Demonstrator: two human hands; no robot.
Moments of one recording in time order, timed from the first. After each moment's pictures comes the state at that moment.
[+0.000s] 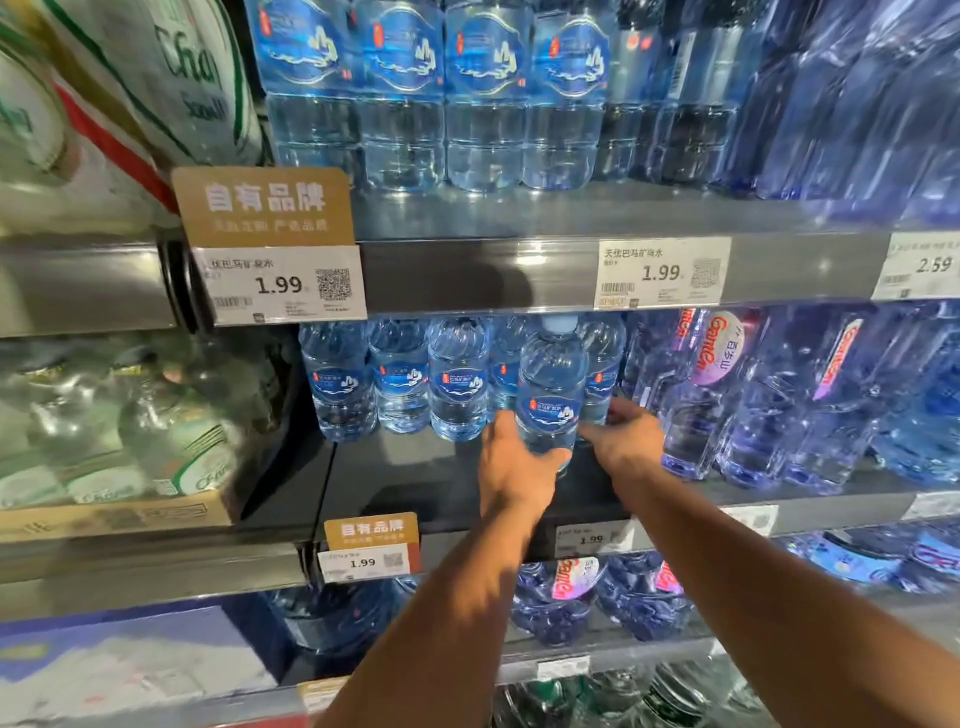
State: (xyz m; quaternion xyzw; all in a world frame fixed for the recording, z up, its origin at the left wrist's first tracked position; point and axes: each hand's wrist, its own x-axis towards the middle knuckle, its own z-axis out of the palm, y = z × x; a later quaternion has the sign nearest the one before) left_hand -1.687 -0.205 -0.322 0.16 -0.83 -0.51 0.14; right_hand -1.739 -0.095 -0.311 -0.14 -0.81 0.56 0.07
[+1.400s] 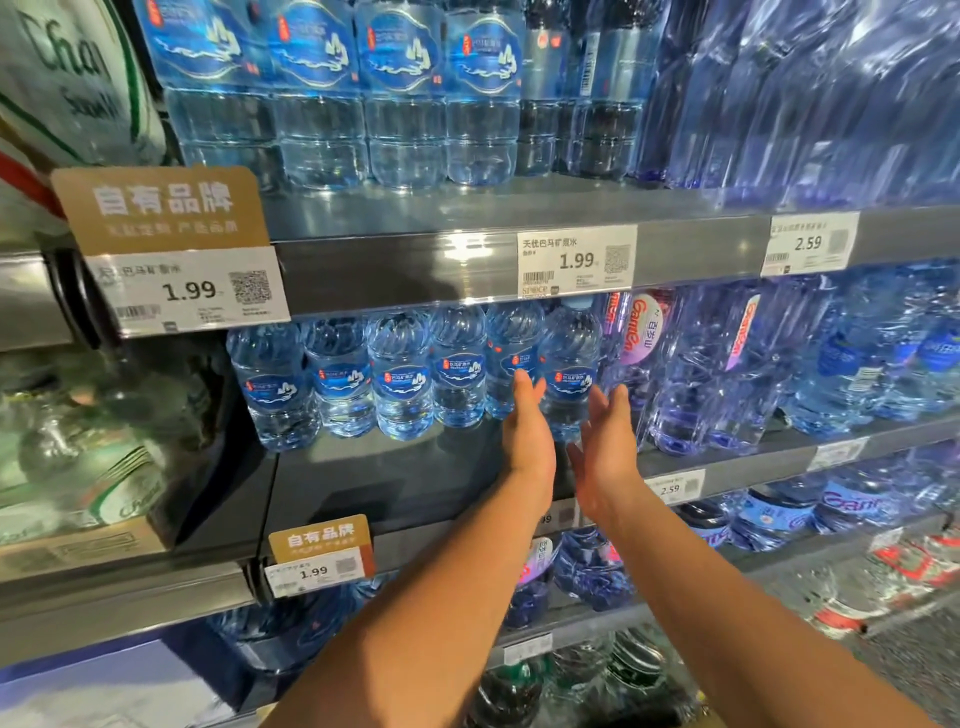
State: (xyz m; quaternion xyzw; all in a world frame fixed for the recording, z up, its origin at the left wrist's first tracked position) left_hand -1.687 -0.139 -0.283 0.14 -0.54 -0.83 0.02; right_hand -1.670 -0.086 -0.271 -0.14 -0.54 0.83 0.03
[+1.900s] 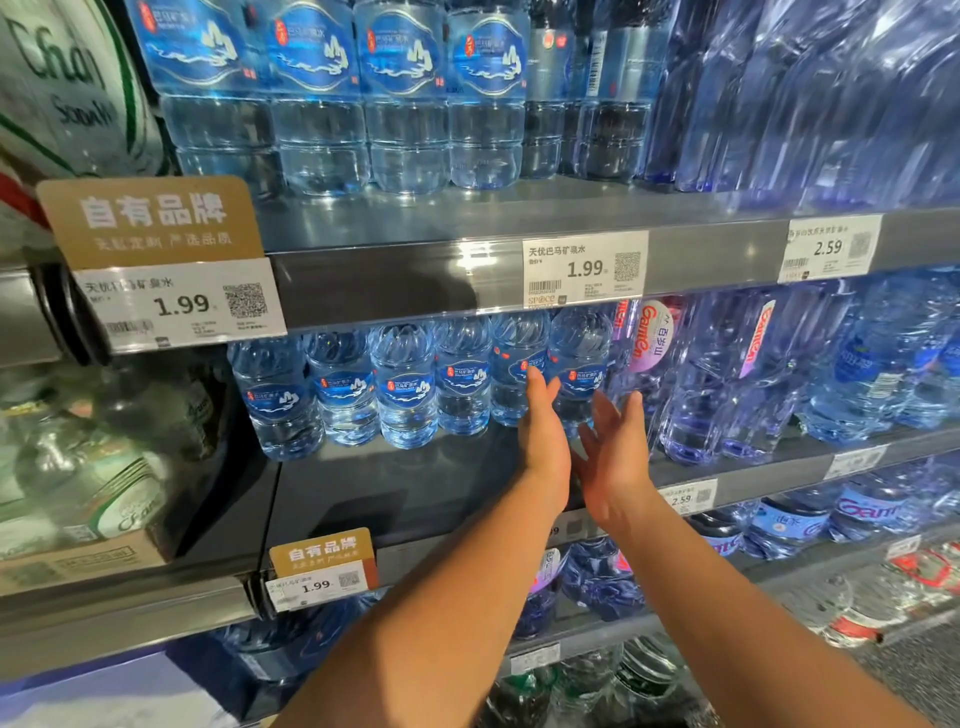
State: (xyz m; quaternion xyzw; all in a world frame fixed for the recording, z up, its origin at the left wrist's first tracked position) left_hand -1.694 -0.135 -0.275 0.13 -0.55 -0.82 -0.03; right_hand -1.692 -0.081 -0.289 -0.15 -0.52 0.84 0.01
